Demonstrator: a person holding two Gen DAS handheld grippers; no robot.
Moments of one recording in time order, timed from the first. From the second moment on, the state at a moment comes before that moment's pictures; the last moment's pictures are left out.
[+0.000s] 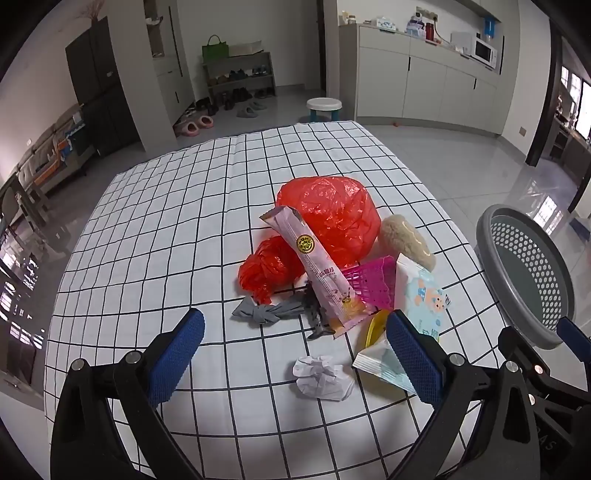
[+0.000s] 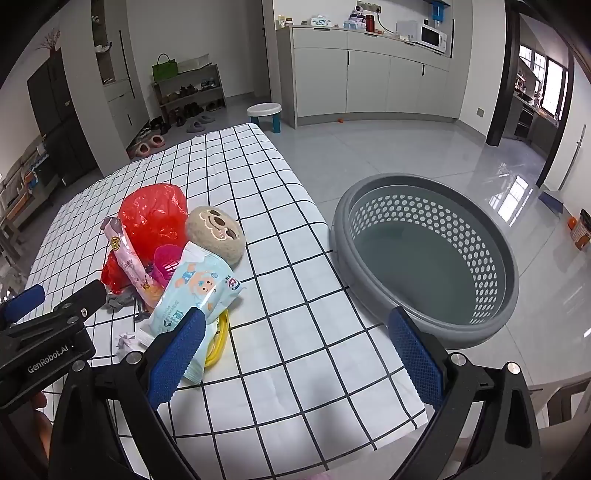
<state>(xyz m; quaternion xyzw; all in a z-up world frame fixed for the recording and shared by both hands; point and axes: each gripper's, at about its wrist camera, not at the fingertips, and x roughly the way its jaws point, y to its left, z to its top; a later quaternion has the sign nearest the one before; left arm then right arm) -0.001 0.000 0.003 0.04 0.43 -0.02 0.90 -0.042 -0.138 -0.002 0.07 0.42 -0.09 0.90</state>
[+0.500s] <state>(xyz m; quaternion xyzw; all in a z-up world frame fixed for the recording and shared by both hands) -0.005 0.000 0.004 0.04 0.43 -0.02 0.90 -0.045 -0.142 -0.003 0.07 0.43 -0.08 0.90</state>
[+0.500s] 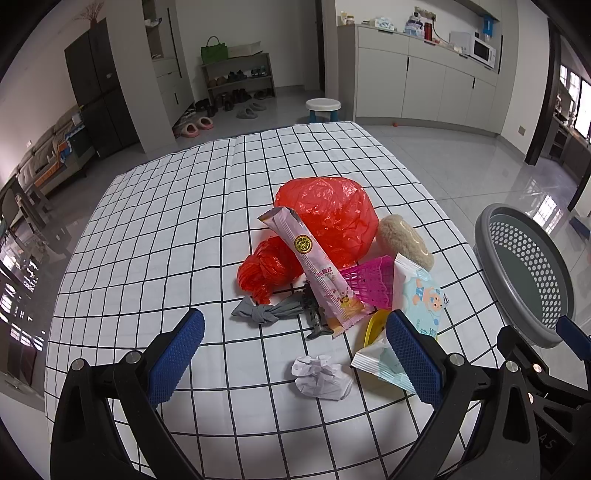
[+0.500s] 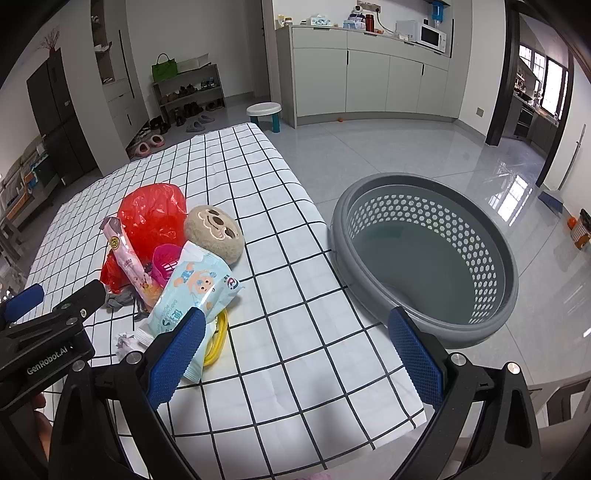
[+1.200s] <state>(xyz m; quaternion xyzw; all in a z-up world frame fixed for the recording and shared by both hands) -0.004 -0.002 0.003 0.05 0.43 -0.02 0.90 -0.043 -0.139 -0.001 0.07 0.43 -0.08 0.90</state>
